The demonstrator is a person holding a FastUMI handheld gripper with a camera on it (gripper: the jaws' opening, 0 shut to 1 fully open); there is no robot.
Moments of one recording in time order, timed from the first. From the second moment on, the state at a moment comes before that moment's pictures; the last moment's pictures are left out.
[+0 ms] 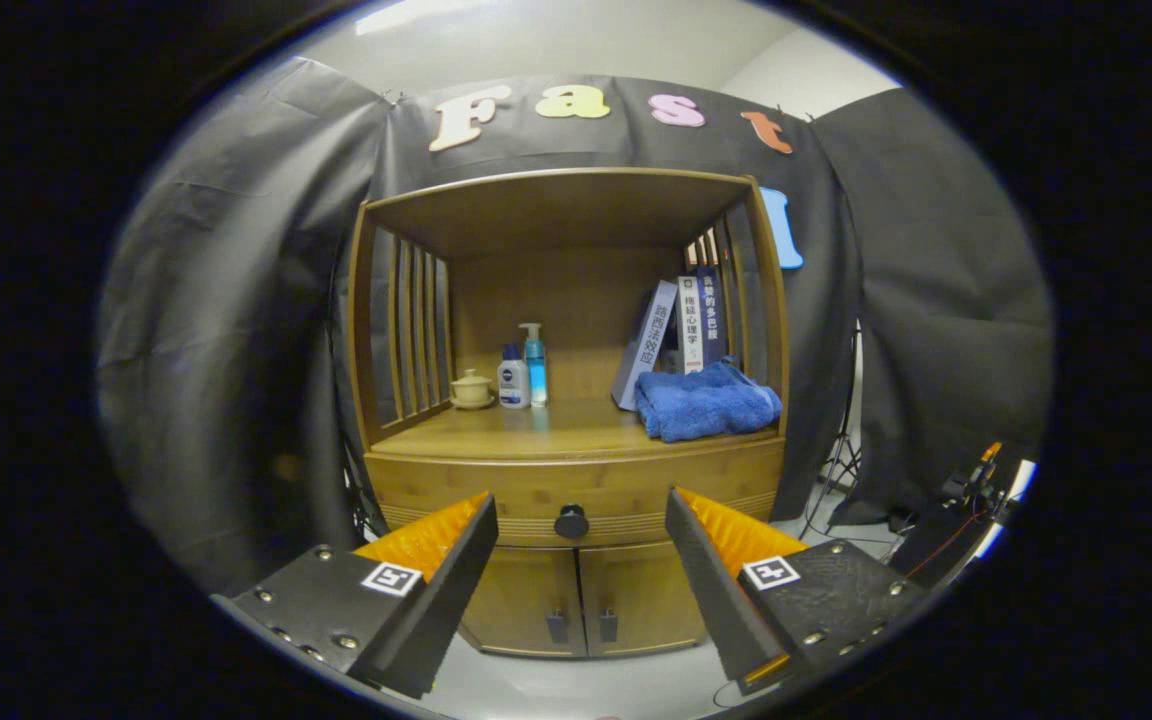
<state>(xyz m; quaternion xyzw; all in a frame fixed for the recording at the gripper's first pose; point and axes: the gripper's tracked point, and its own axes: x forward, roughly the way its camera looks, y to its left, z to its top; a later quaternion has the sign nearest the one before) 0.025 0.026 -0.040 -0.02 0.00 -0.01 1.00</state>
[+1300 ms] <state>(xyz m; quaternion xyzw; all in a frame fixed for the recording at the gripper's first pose) 0.208 0.057 -0.152 0.03 -0.01 0.00 1.00</state>
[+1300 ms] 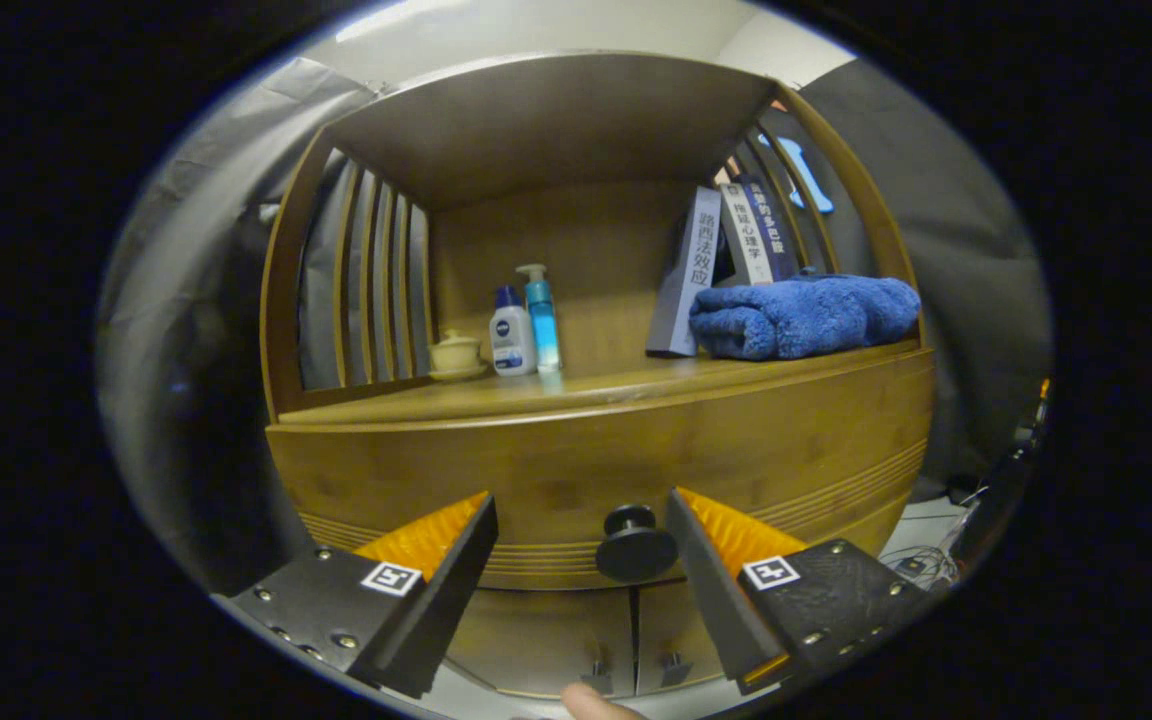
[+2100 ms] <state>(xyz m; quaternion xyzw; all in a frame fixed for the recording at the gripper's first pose) 0.187 0.041 -0.168 -0.04 0.06 -0.02 1.00</state>
